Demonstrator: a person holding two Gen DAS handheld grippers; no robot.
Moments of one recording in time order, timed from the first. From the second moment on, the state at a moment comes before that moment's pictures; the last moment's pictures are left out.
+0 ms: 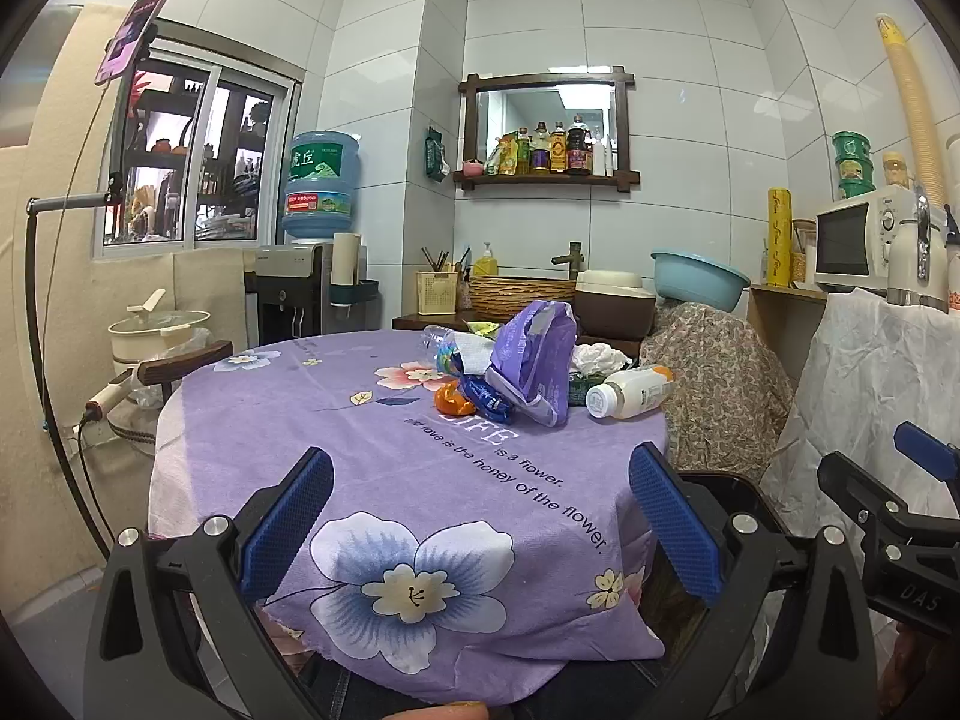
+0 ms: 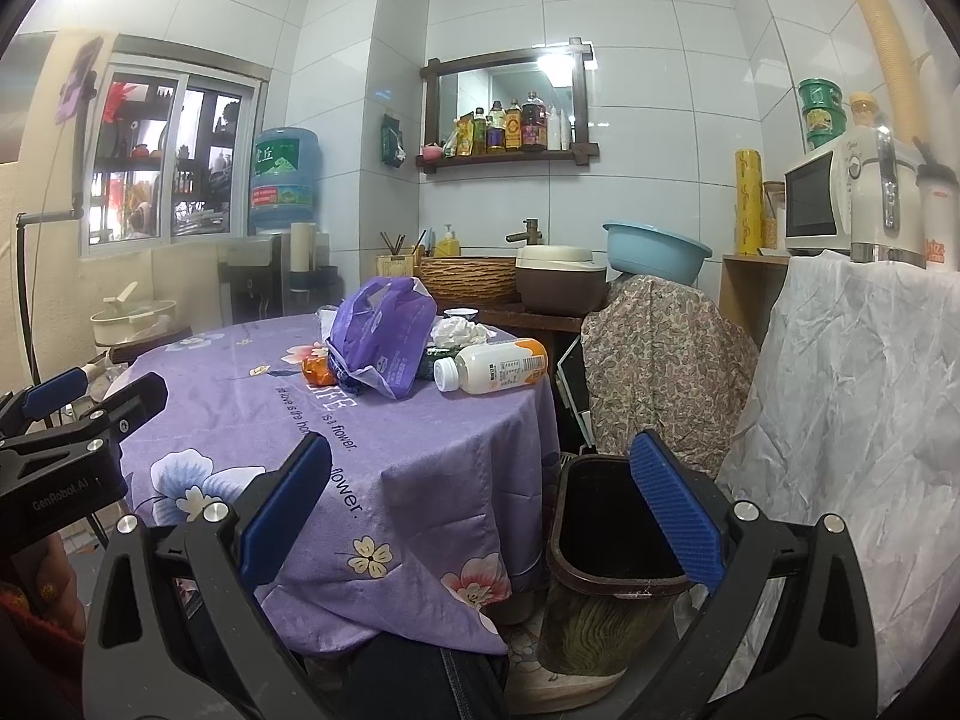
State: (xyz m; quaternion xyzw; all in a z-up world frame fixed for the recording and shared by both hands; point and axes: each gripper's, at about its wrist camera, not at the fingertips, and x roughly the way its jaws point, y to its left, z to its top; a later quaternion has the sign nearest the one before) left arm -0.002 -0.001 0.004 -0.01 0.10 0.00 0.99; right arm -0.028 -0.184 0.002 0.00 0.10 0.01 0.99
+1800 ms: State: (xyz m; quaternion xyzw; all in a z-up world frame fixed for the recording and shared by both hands) left arm 0.025 0.014 -0.024 0.00 0.15 -0.02 0.99; right arm 0.003 -0.178 -0.020 0.00 0.15 0.04 0.99
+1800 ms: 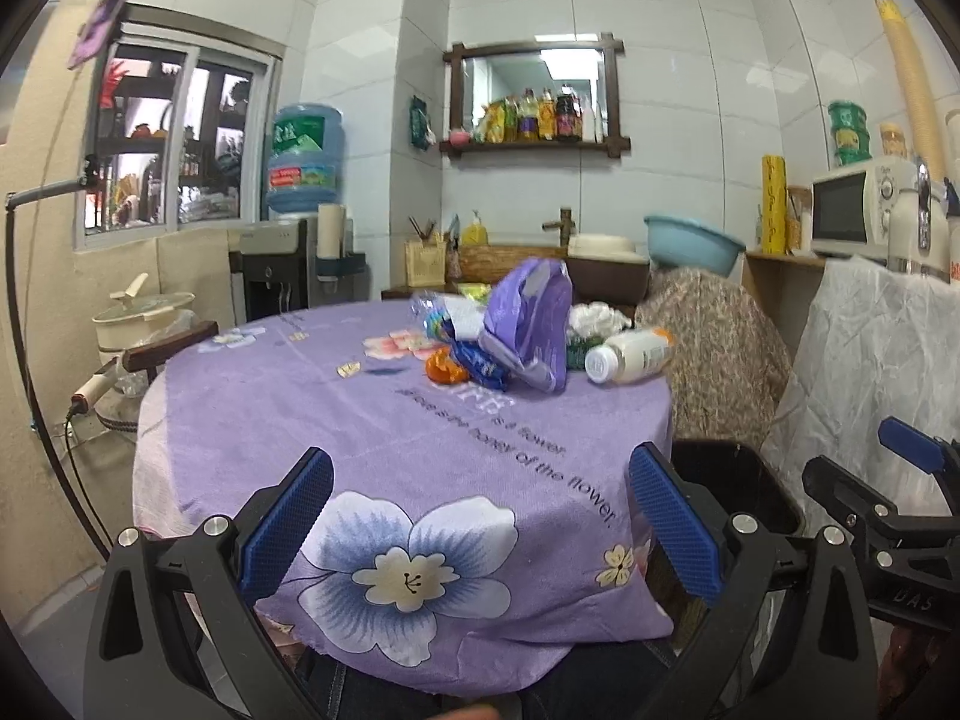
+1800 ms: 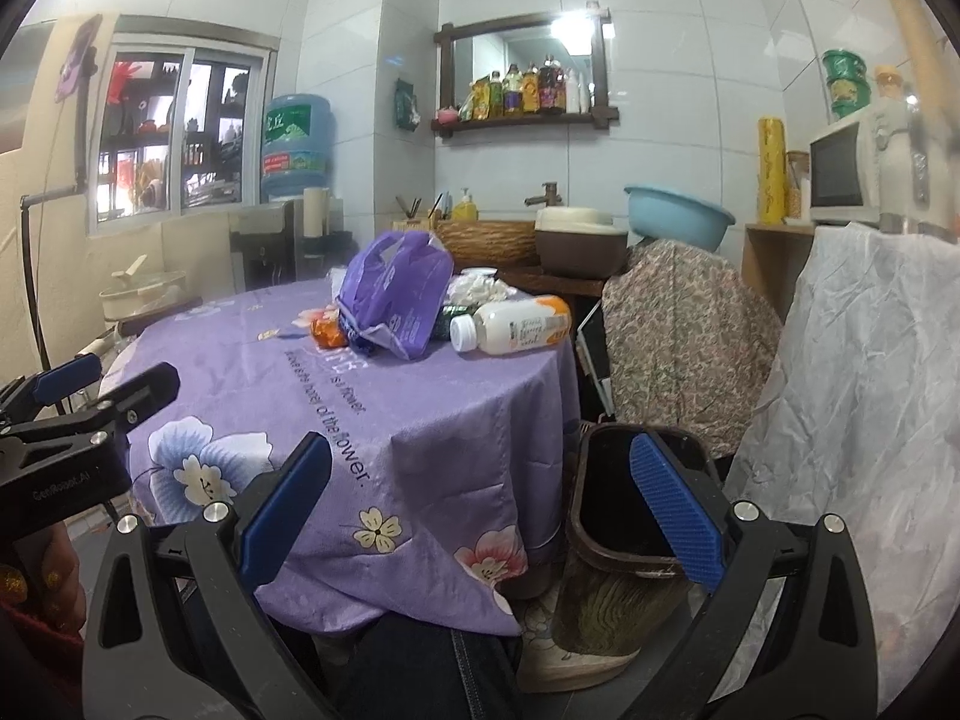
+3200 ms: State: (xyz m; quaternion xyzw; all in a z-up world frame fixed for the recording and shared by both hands) left arm 0.208 0.056 -0.010 -0.03 0.31 -0.09 0.95; right arm 0.327 -0.238 -0.012 -0.01 0.27 0.21 0.94
